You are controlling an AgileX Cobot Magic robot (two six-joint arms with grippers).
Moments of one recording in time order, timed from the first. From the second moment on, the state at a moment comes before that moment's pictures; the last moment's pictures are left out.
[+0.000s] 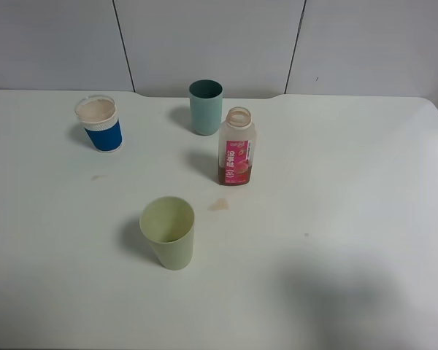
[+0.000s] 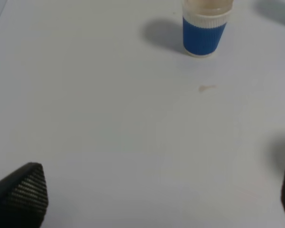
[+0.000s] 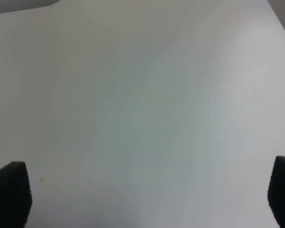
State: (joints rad) left arm -0.01 -0.01 -0.51 0.02 1.06 -0.02; right arm 0.01 0.00 -0.50 -0.06 1.06 0.10
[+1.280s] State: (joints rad) left arm -0.01 -0.01 -0.51 0.02 1.06 -0.02; right arm 0.01 0.10 -0.49 -0.06 1.06 0.10
